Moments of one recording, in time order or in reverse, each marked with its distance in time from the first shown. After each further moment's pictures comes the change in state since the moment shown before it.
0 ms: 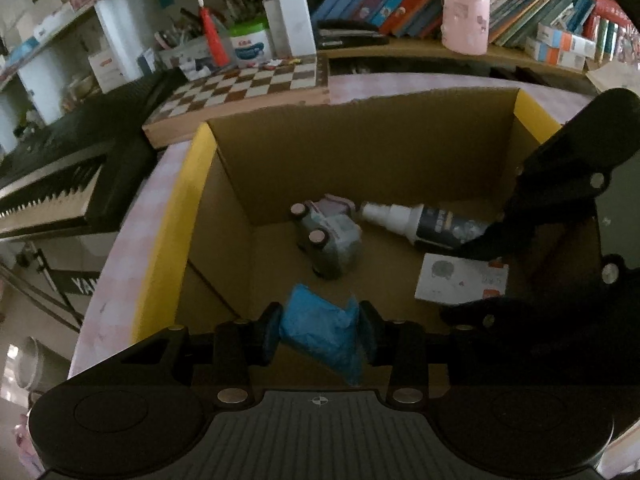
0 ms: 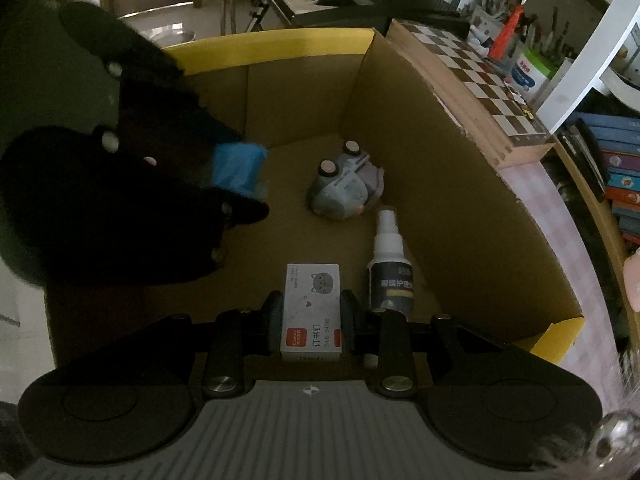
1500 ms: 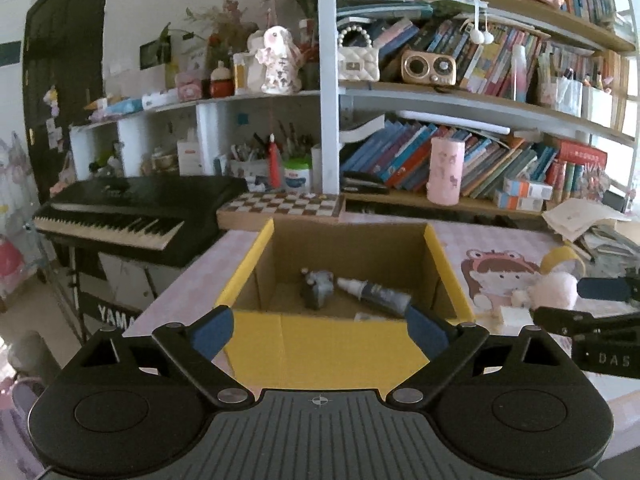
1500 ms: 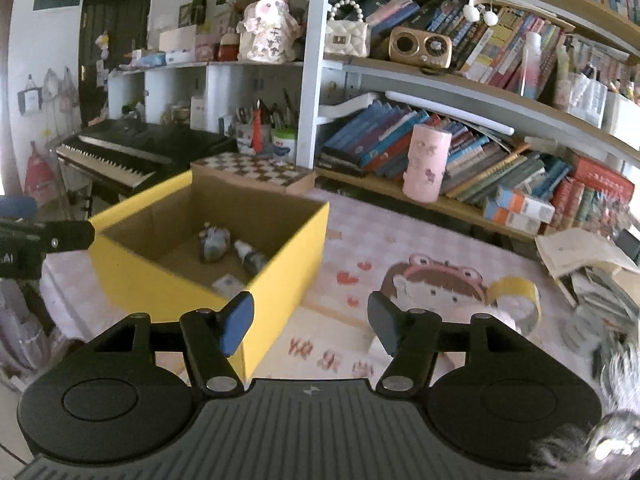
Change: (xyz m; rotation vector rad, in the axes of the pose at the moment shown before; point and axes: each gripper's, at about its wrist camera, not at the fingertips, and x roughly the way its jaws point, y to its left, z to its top) left arm -0.191 -0.032 -0.115 -0.213 -0.427 0.044; right arm -0.188 0.108 -0.165 0.599 -0.446 -0.469
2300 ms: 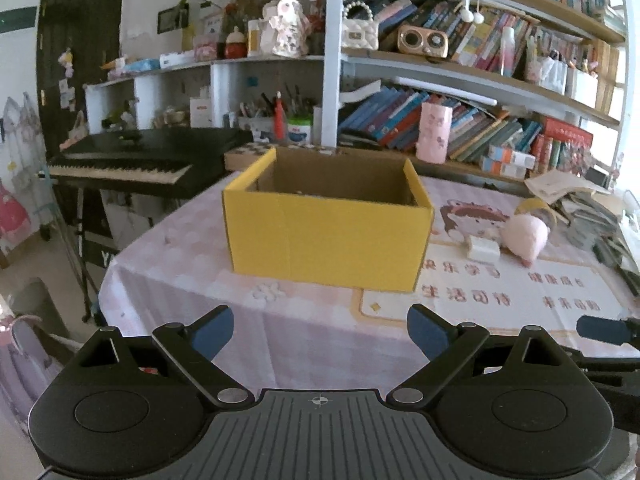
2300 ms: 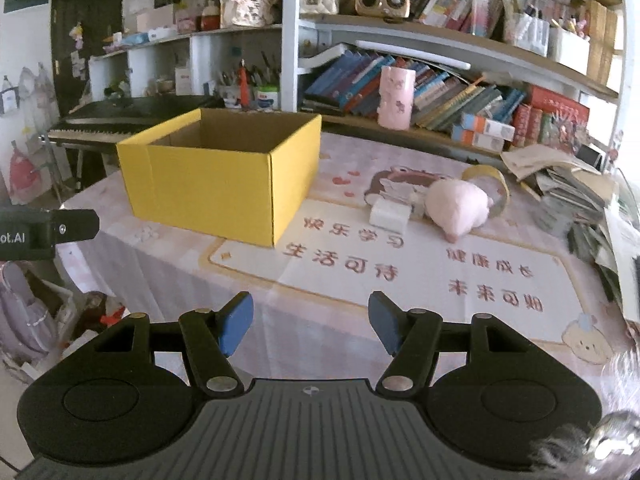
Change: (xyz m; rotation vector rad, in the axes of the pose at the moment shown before) left arm -0.064 -0.015 -0.082 -0.058 0.070 -0.016; right arm -0.077 0.041 -0.095 0.101 0.080 -0.075
